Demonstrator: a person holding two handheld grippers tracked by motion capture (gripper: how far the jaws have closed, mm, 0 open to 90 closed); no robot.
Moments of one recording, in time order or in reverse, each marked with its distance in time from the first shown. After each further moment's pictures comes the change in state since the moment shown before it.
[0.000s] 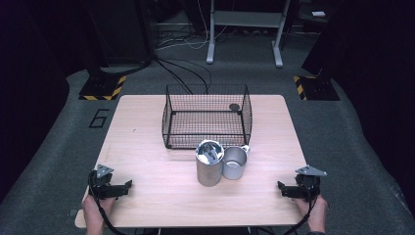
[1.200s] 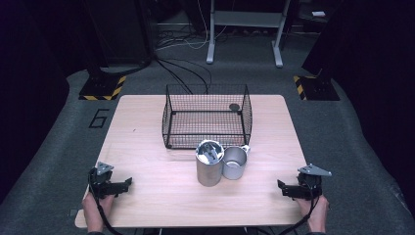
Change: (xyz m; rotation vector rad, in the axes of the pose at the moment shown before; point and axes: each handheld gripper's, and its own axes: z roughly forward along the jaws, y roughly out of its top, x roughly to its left) left arm 0.003 0.004 0.004 0.003 0.006 -0.004; right arm 0.011 0.014 -0.025 -0.042 0.034 0.027
